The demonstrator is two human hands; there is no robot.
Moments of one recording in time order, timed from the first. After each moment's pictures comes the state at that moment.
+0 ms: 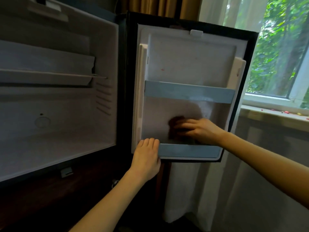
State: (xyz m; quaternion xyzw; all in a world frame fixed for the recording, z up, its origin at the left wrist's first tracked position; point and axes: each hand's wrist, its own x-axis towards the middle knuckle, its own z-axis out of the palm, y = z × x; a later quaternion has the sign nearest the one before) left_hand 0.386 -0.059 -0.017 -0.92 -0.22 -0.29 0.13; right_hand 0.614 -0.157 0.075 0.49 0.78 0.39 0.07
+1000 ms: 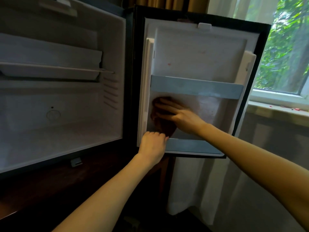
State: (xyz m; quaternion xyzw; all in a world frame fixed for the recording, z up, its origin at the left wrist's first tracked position) left_hand 0.400 -0.051 0.000 -0.90 -0.22 -0.36 0.14; right_hand 0.568 -0.093 0.078 0.45 0.77 0.45 -0.02
